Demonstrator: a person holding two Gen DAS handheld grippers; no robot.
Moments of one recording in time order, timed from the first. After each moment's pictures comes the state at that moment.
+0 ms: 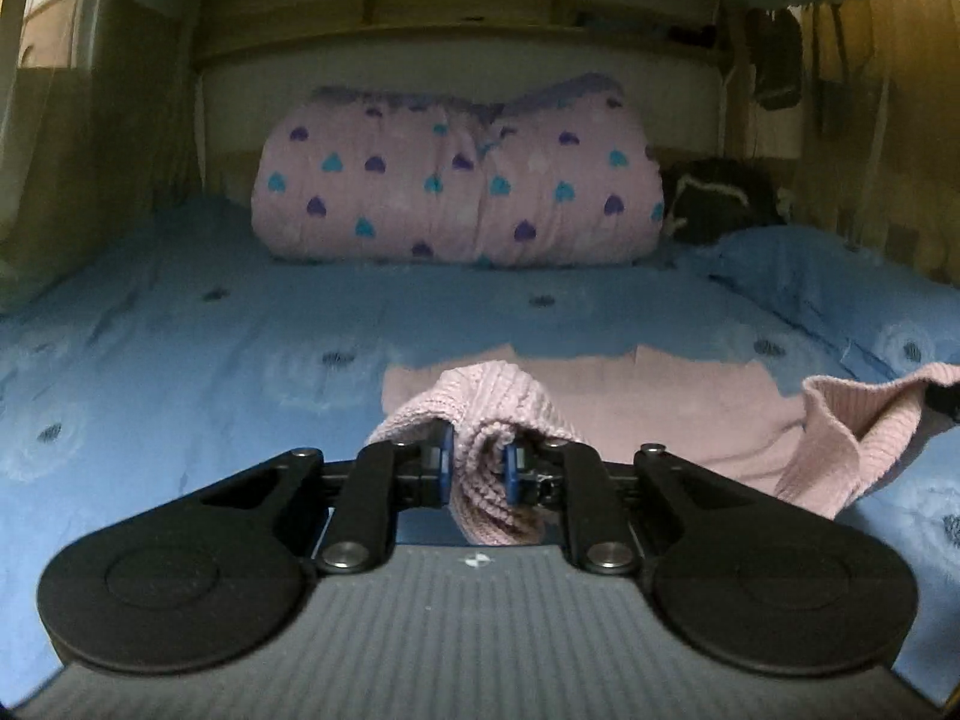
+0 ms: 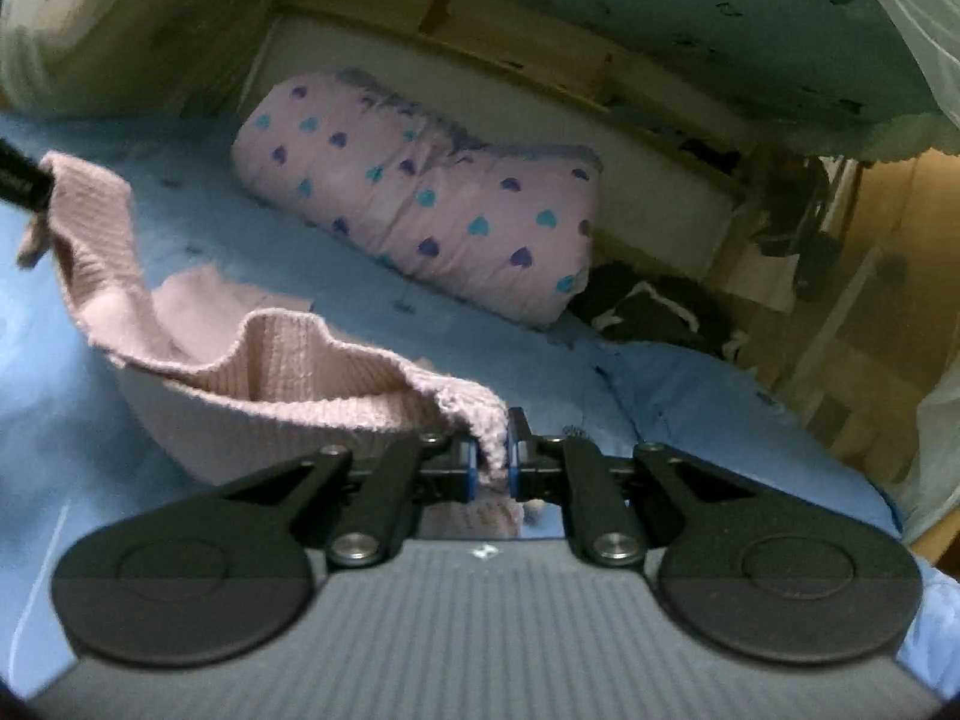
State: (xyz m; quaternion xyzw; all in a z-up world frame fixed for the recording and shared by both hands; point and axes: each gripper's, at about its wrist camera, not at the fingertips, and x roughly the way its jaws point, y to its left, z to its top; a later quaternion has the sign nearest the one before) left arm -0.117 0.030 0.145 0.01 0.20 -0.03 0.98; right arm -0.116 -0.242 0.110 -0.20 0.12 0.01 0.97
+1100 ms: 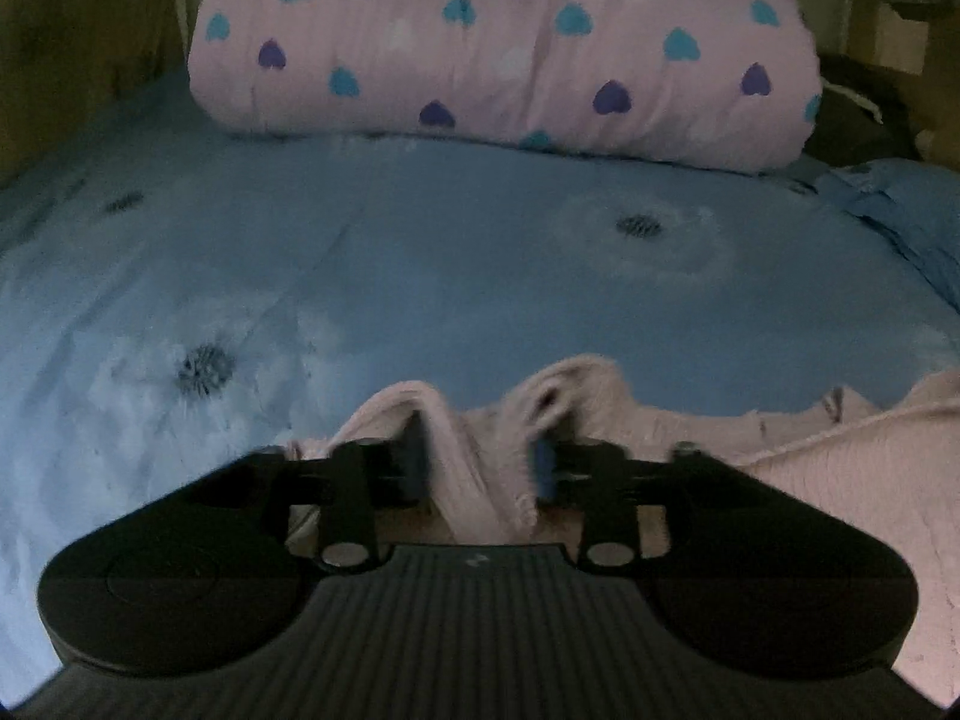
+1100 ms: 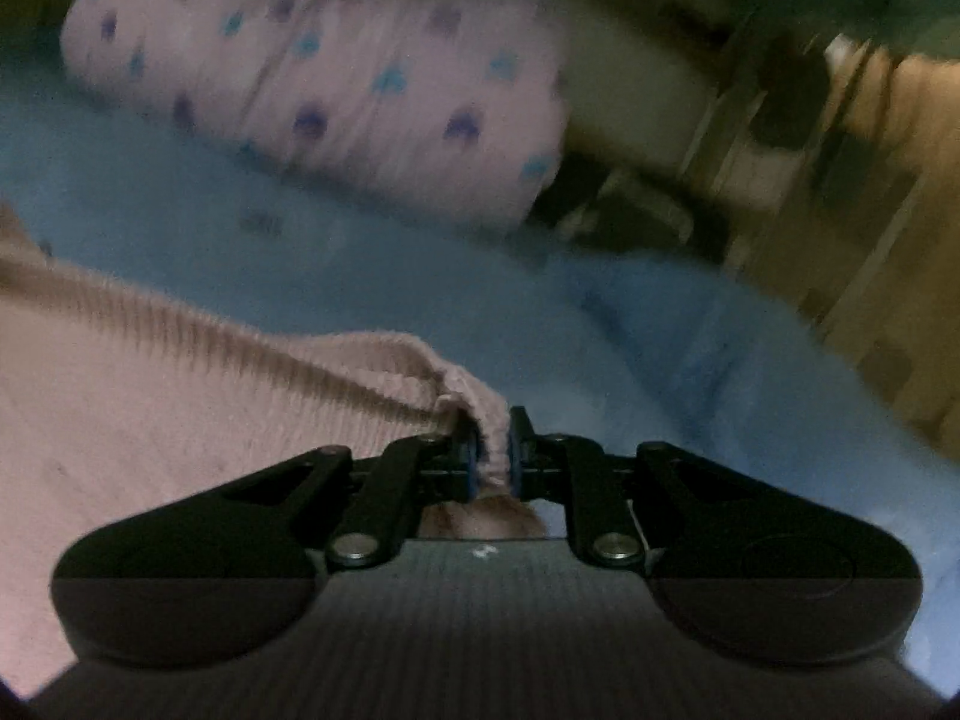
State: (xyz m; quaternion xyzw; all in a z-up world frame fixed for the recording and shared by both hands) left arm 0.245 0.013 0.049 -0.02 0.34 0.02 0.94; right arm 0.207 -0.251 0.015 -0.19 0.24 -0.08 0.95
